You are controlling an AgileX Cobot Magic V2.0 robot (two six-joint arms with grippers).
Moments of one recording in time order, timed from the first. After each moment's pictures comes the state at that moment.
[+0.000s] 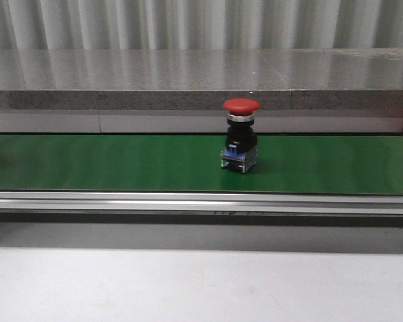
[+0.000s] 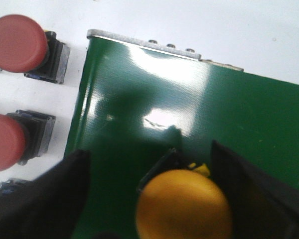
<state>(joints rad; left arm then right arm) 0.03 1.67 -1.27 -0.04 0.84 -0.12 -0.01 -0.01 0.03 0.07 0.08 0.00</state>
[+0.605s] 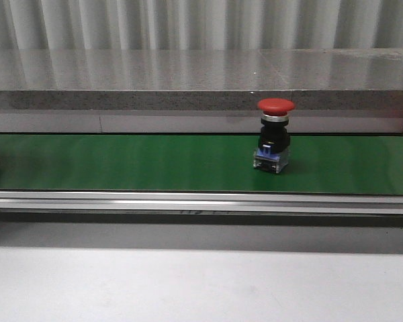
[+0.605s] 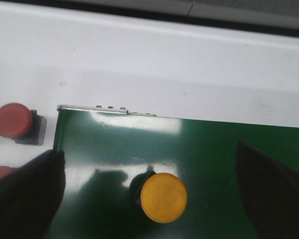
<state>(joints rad) -0.01 1.41 -1.31 -0.16 0.84 0.03 -0.01 -0.01 0.03 0.07 0.08 0.00</state>
